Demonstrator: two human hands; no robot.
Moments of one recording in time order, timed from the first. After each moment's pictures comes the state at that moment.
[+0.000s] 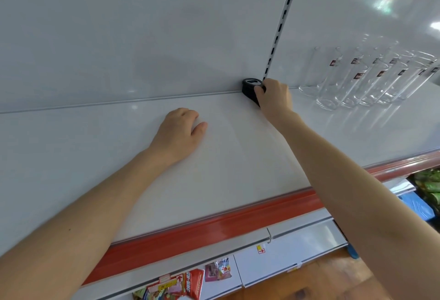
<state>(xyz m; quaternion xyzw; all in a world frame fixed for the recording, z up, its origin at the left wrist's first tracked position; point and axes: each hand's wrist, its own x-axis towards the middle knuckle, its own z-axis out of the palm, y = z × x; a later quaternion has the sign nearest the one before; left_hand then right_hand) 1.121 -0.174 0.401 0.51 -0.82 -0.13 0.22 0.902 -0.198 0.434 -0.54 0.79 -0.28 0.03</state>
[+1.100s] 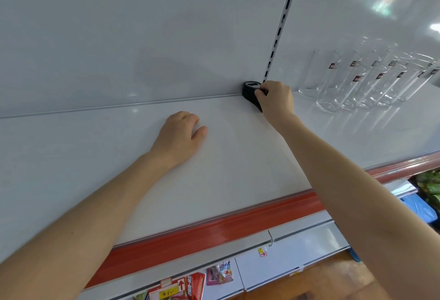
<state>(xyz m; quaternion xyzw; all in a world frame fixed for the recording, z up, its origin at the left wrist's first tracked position) 1.121 -0.172 0.402 0.51 -0.82 -0.13 0.23 0.898 -0.198 0.431 -0.54 0.78 -0.33 0.03</state>
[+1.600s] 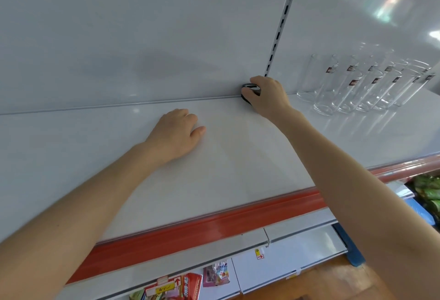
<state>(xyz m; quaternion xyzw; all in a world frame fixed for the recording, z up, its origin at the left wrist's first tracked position) 1.129 -0.174 0.418 0.50 -0.85 -0.09 0.13 0.918 -0.179 0.460 -0.61 0.75 -0.26 0.06</state>
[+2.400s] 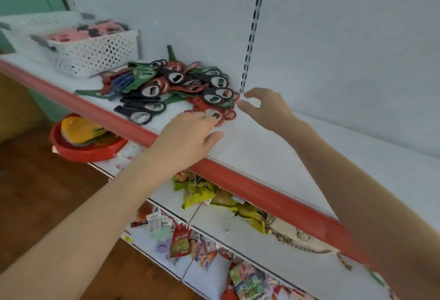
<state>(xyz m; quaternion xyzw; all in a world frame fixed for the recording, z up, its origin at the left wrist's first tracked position) 1.521 0.016 0.457 0.69 -0.69 0.08 0.18 1.390 -0.130 0.473 -0.88 0.39 -0.21 0.17</state>
